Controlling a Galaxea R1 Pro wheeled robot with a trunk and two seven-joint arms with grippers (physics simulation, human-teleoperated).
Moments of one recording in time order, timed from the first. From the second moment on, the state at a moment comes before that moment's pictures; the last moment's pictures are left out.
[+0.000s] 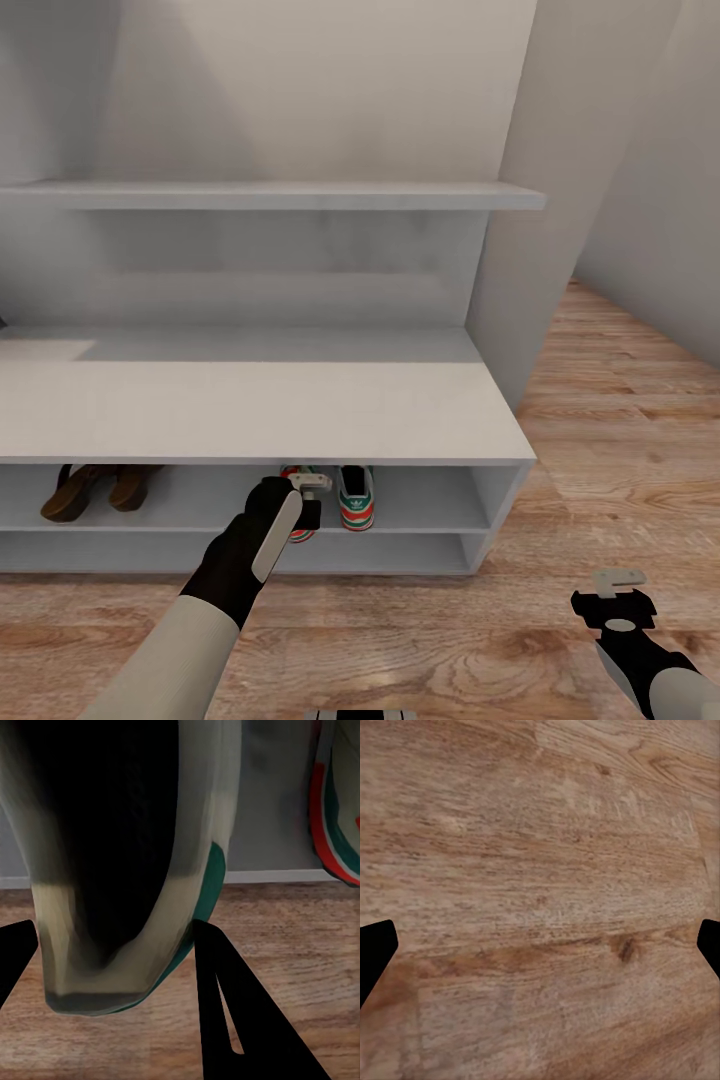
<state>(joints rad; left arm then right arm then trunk) -0.68 -0.16 -0.22 -1.02 0.37 1.00 0.46 -0.64 -0.28 -0.17 -0.15 0.31 -0.10 -0.25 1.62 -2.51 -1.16</state>
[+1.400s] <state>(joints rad) -0.68 -0.16 -0.22 -1.03 0.37 1.00 0.46 -0.64 -0.28 -0.17 -0.15 0.31 -0.10 -0.24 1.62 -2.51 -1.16</state>
